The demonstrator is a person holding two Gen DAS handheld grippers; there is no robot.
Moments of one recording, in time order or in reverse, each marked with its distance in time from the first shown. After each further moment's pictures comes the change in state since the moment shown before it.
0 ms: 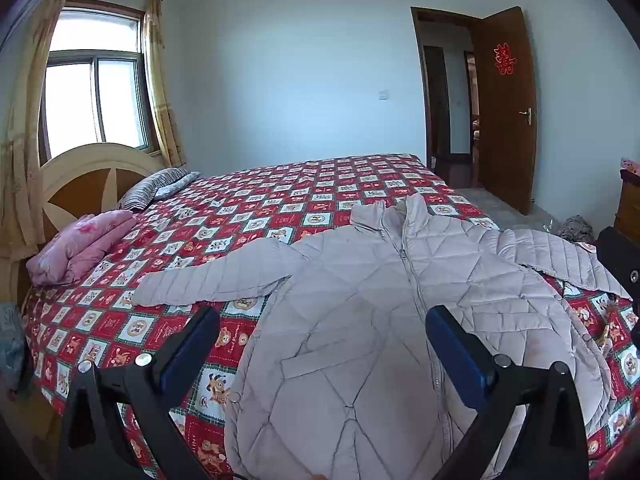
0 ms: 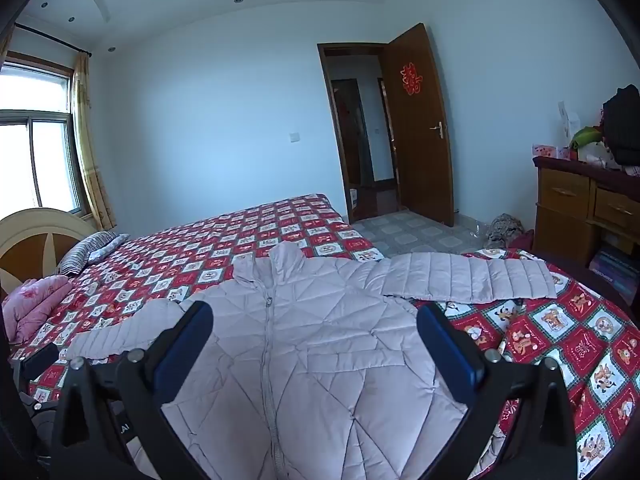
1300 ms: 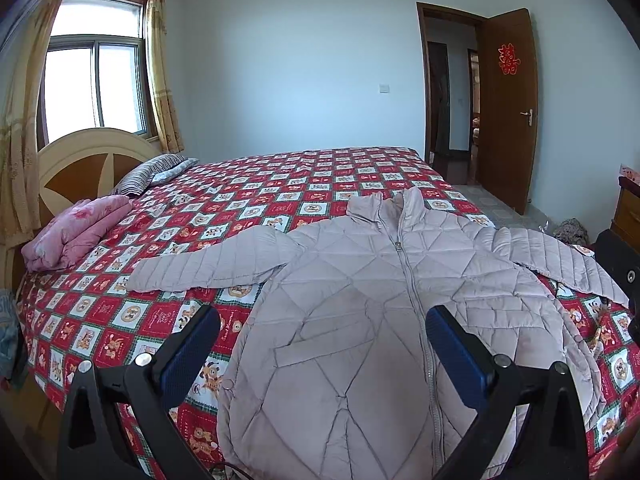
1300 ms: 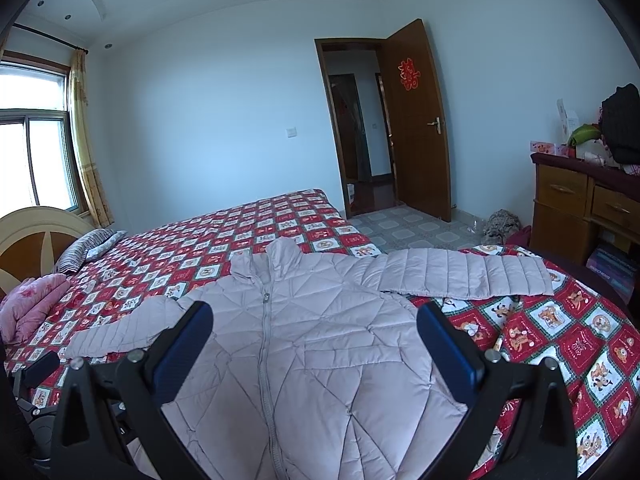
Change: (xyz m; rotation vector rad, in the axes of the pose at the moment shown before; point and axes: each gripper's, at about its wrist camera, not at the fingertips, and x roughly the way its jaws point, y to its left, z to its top) left arm 0.000 0.000 0.000 -0.032 0.039 -0.022; right arm 0.001 -0.002 0.001 -0.006 0.031 -0.010
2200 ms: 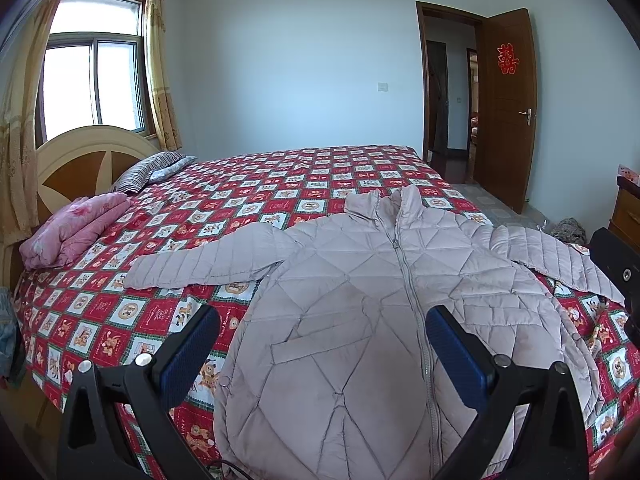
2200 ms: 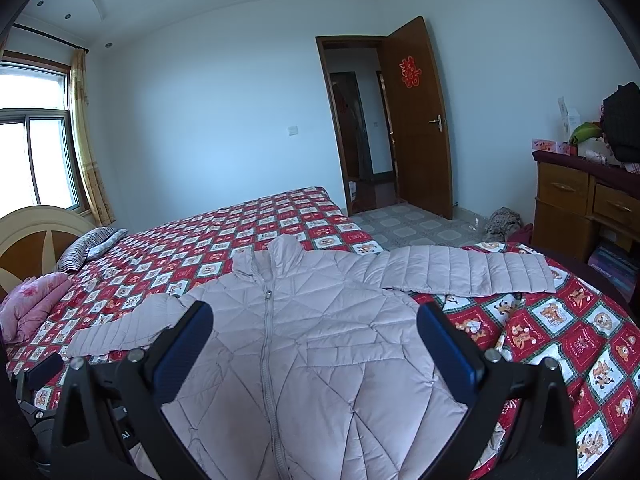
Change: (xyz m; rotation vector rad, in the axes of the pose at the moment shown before) left arm -0.001 -0.003 -0.003 -0.002 0.006 -0.008; right arm 0.000 0.002 0.001 0.002 0.004 0.004
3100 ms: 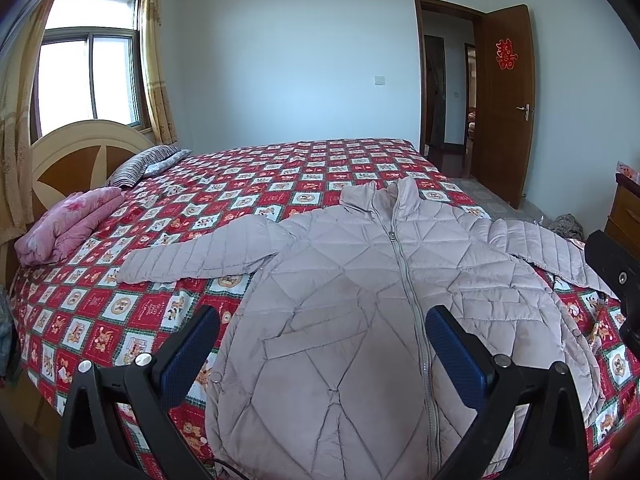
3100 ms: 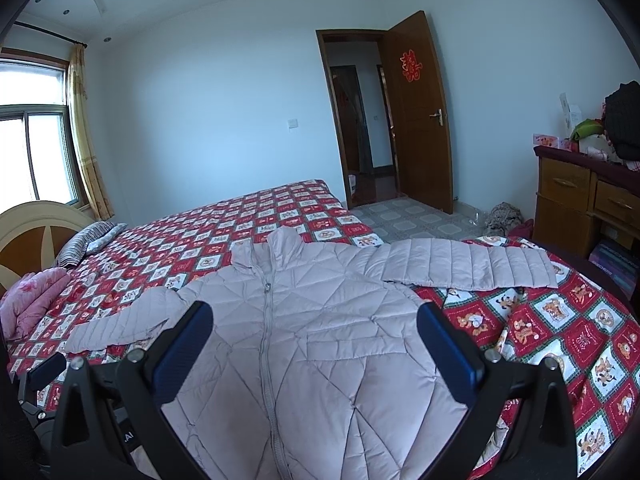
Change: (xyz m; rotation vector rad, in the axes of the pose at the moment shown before) left arm 0.014 -0.001 -0.005 -0.002 0.029 -0.023; right arm 0.010 0.003 -0.008 -0.002 0.032 -0.006
